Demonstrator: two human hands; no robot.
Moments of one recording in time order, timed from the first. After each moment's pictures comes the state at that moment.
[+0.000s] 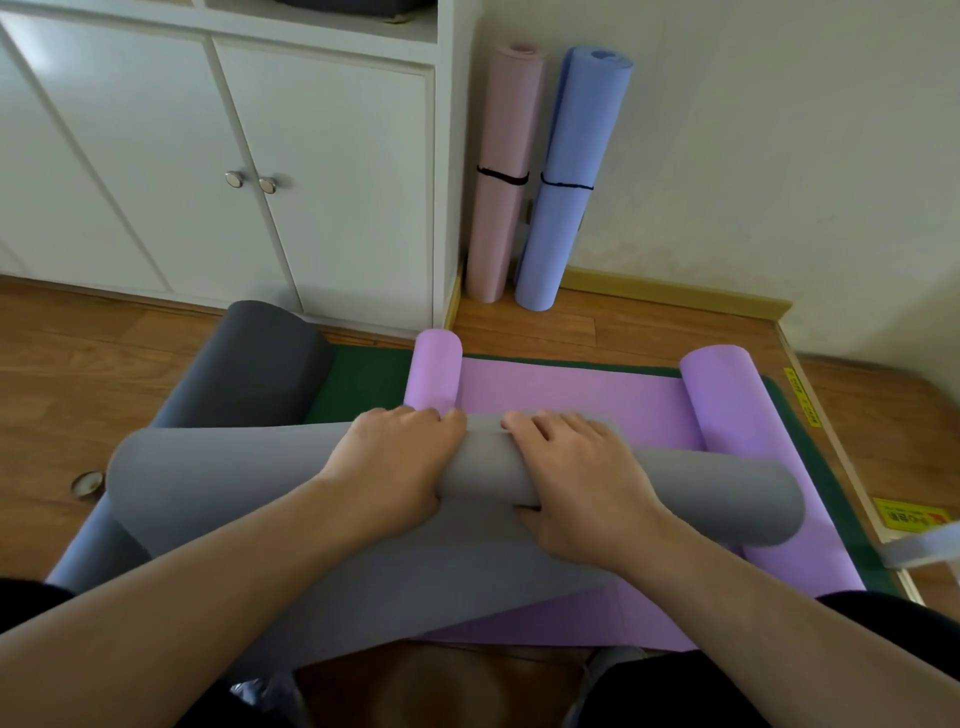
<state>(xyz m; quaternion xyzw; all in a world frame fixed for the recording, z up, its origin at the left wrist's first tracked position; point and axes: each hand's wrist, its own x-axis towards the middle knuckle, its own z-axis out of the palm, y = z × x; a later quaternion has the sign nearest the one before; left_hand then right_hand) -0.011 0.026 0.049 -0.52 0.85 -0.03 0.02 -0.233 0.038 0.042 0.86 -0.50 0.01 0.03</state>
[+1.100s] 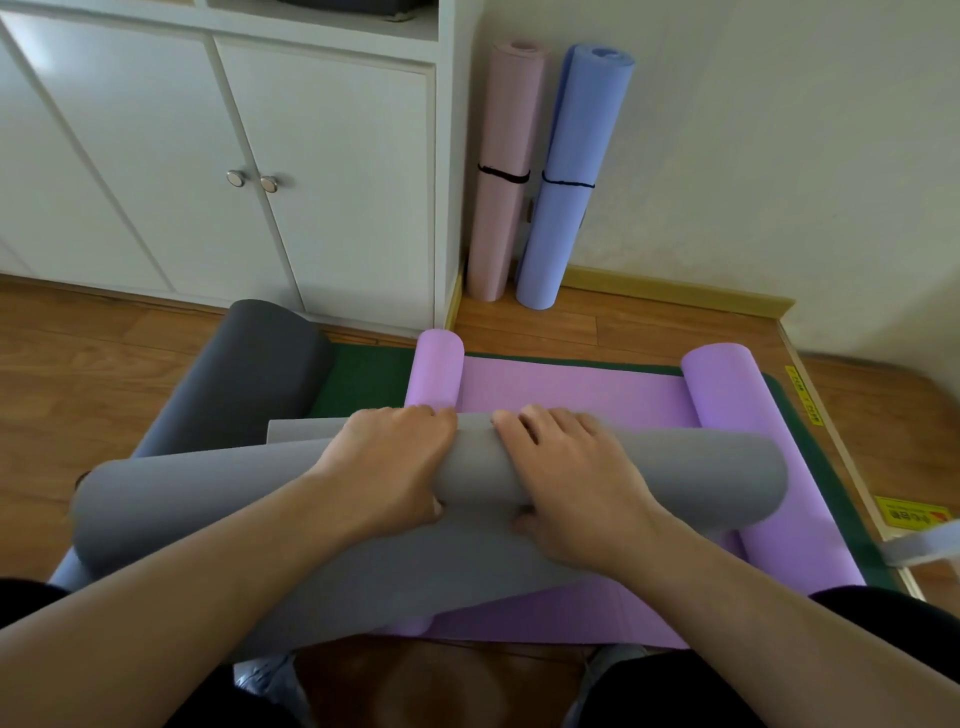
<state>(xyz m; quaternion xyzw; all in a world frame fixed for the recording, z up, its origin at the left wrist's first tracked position) -0.008 0.030 0.059 -0.53 0.84 -0.02 0.03 -0.225 0.039 0.042 0.87 -0.49 -0.01 0.07</state>
